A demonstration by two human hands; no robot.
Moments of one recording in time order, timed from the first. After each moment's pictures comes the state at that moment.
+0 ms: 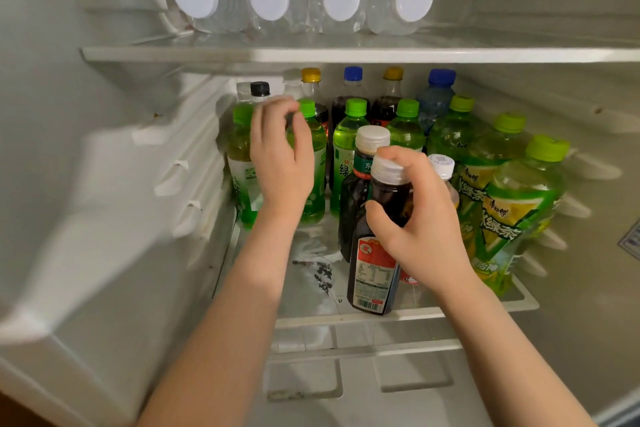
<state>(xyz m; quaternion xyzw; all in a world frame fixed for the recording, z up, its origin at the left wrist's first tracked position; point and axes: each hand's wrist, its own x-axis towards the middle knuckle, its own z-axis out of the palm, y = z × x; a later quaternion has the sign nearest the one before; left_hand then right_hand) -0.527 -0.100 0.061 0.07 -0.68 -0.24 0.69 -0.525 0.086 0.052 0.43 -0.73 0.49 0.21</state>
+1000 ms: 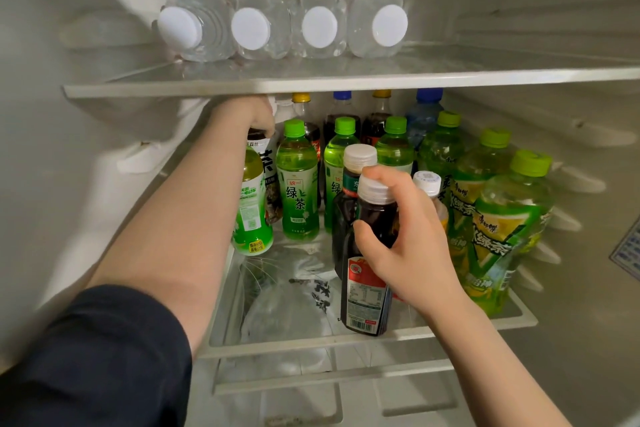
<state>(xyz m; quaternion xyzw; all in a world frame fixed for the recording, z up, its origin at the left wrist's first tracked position) -0.583 -0.199 0.161 0.30 -0.95 -0.09 0.06 -0.525 0.088 0.051 0.42 -0.74 0.49 0.20</state>
